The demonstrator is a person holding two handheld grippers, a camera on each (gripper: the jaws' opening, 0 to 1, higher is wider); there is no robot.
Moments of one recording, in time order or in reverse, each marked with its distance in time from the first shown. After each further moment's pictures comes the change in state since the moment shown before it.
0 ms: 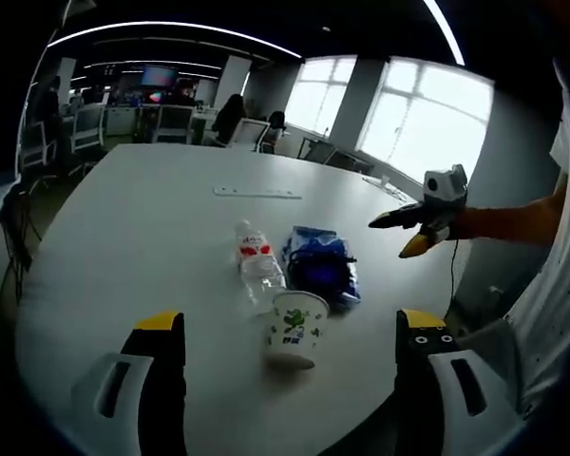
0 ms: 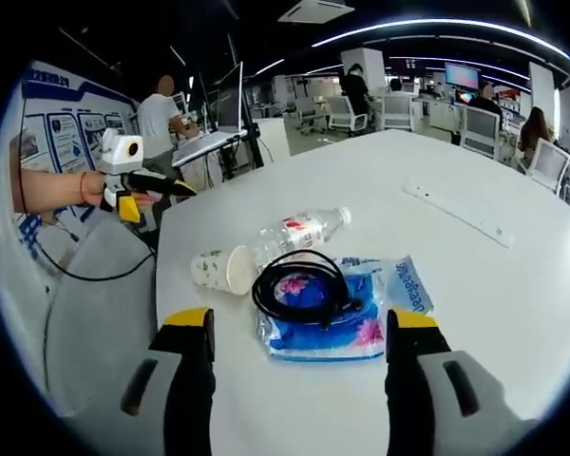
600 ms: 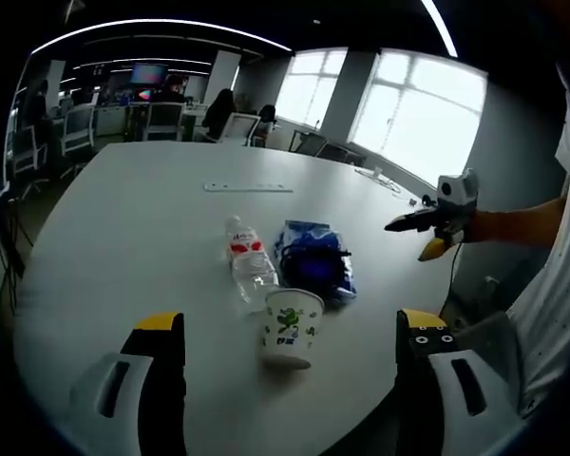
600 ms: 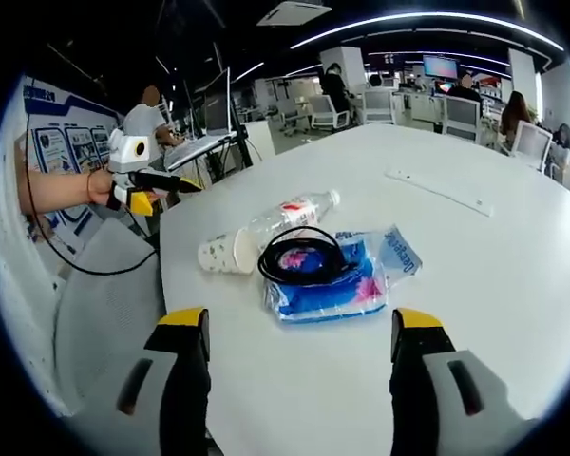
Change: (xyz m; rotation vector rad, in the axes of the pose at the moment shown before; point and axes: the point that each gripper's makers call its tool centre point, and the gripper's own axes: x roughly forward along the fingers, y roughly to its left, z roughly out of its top) left arm 0.011 -0.006 -0.003 0.029 0.034 -0.034; right arm -0.036 0.010 -0.031 0.074 -0.010 -0.054
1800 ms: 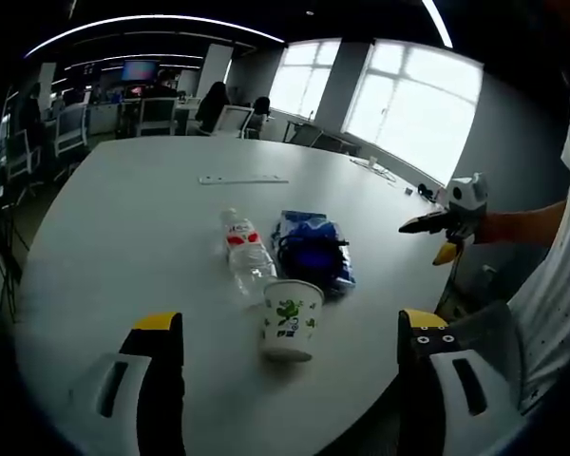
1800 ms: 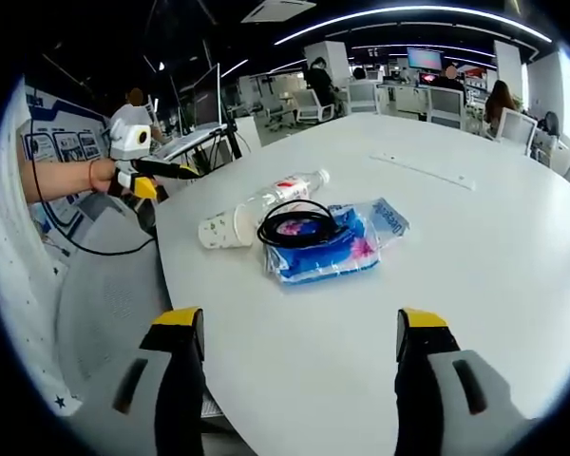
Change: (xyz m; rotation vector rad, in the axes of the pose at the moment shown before) left arm 0.001 0.001 -0.007 0.029 0.047 -0.022; right arm -0.029 0.011 -0.042 0.052 0.022 -0.060
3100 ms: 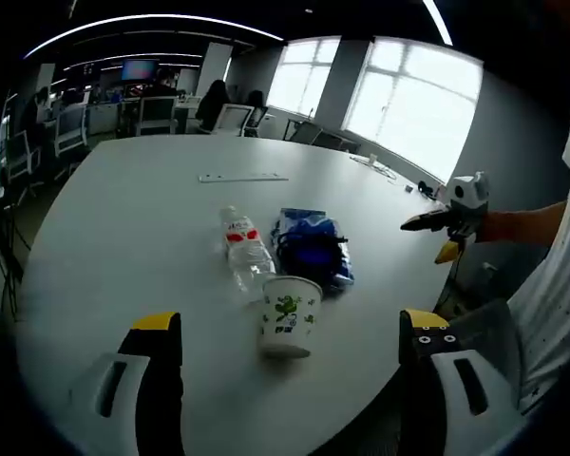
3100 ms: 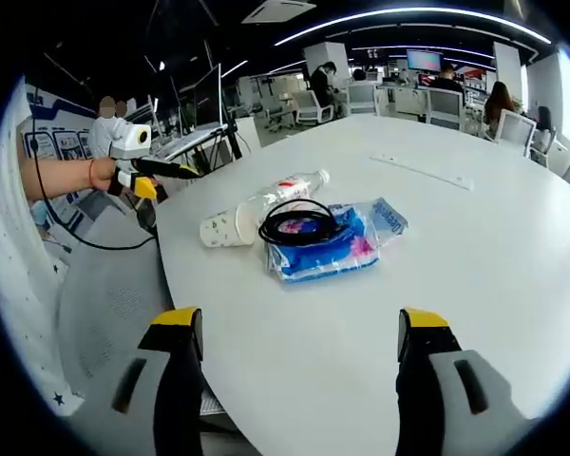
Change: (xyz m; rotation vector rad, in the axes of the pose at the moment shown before) left arm -0.002 -0.003 -0.003 0.000 0.009 0.003; right arm -0.004 0.002 -0.002 -0.003 -0.006 -0.005
